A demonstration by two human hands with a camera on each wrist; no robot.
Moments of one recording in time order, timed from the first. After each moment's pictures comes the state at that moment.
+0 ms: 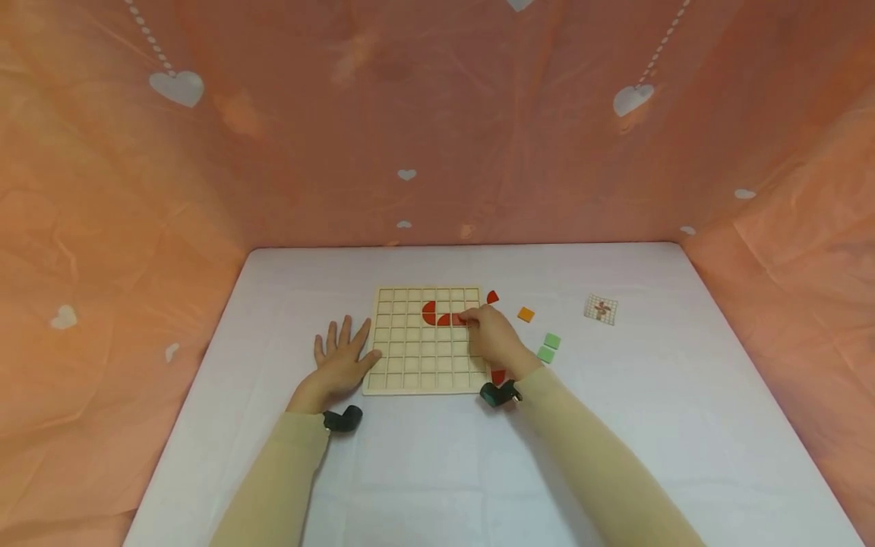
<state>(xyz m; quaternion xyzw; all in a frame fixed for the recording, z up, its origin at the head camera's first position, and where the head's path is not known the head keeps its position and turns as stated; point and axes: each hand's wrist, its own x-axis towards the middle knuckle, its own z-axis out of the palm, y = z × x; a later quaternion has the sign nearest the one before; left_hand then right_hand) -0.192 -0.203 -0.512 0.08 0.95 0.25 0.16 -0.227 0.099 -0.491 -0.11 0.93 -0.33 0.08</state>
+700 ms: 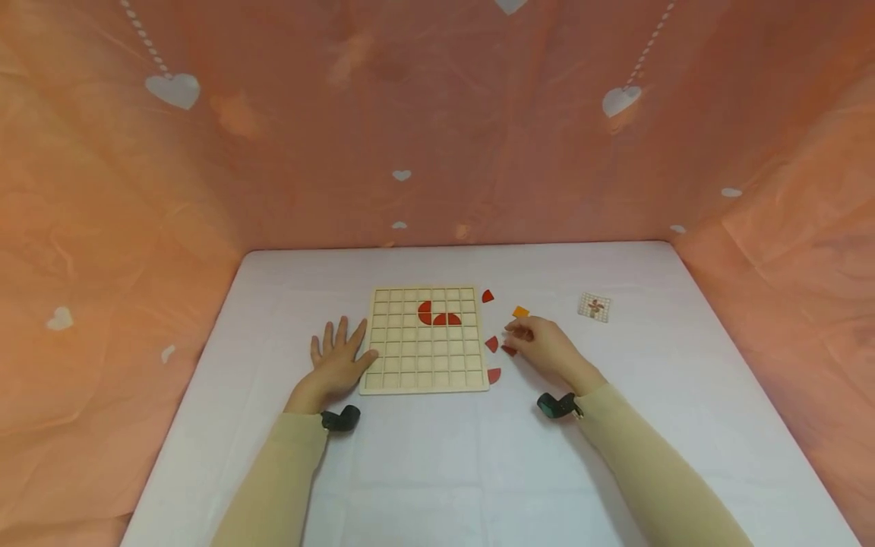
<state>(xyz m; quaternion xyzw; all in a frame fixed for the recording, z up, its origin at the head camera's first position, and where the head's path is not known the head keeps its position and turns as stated) -0.191 -0.202 -0.513 0.07 0.95 0.26 0.16 -0.195 0.184 -0.478 -0.08 0.93 -0.35 0.11</state>
